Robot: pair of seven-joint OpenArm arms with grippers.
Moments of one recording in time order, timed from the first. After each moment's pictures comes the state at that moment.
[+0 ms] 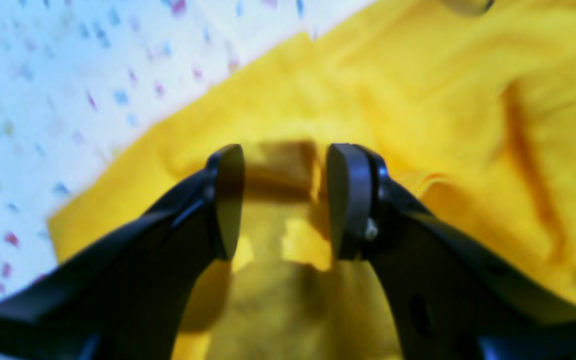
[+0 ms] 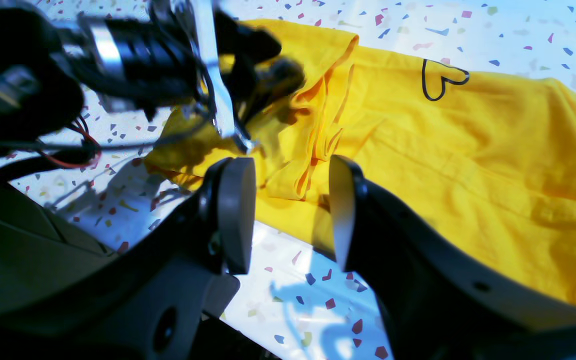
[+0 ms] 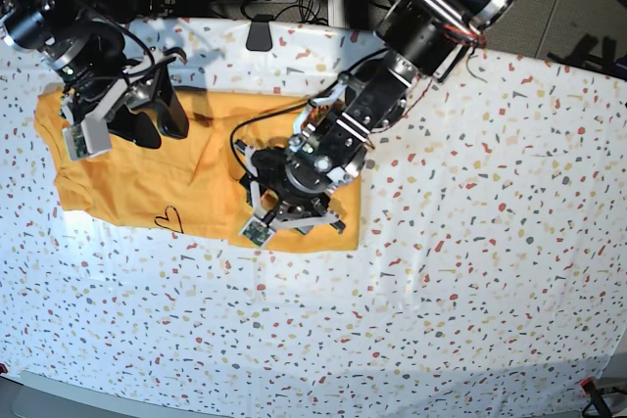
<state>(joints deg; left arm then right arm) -19.3 8.0 37.1 62.2 0.4 -3.0 29.6 -23.5 12.8 27.1 125.8 42.8 34.0 -55.8</state>
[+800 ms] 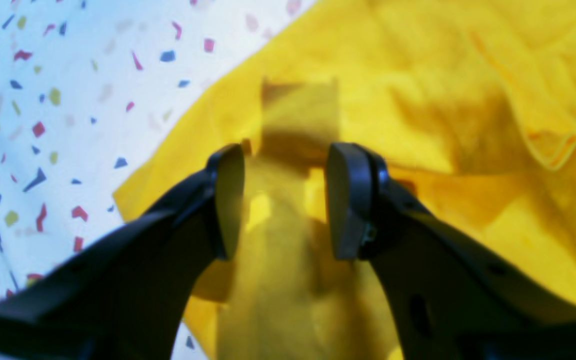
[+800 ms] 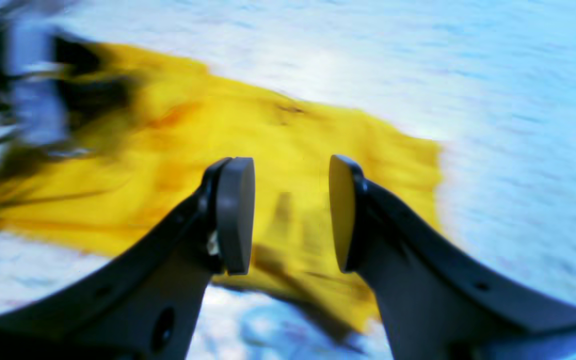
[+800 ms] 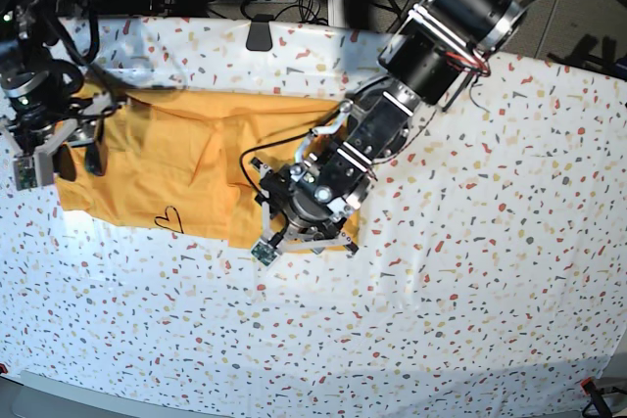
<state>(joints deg) -24.8 7.8 37.0 61.3 2.5 -3.3 40.9 -14.2 12.9 36.9 125.8 24.8 34.0 -57.4</state>
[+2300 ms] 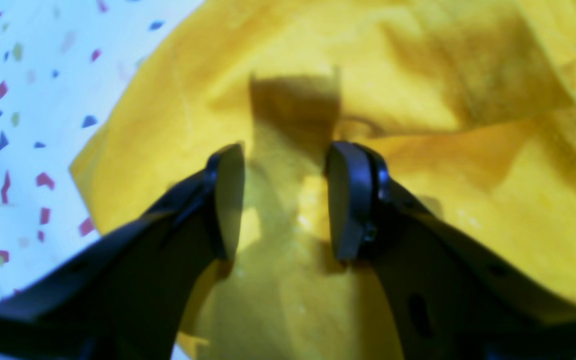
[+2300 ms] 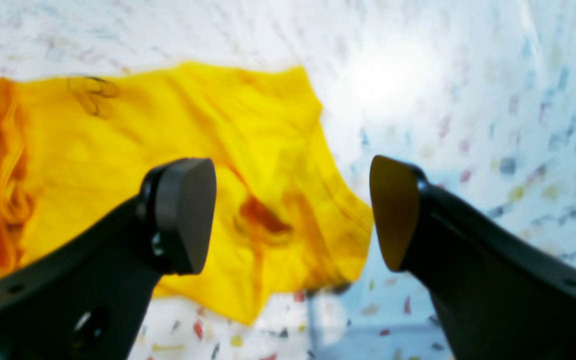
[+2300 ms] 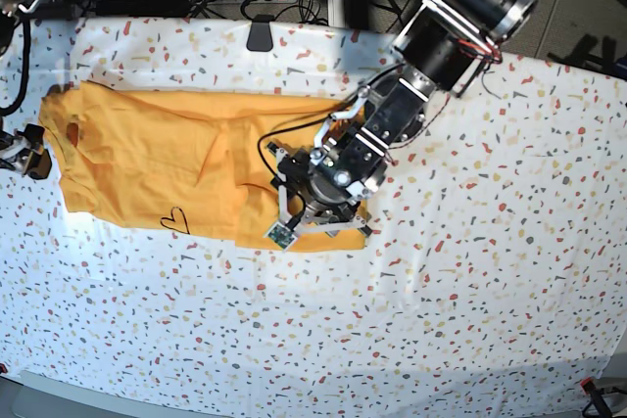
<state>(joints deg) -21.9 3.6 37.2 61.8 1.6 -3.6 38.4 1.3 29.0 44.8 86.5 37.9 34.0 -68.5</state>
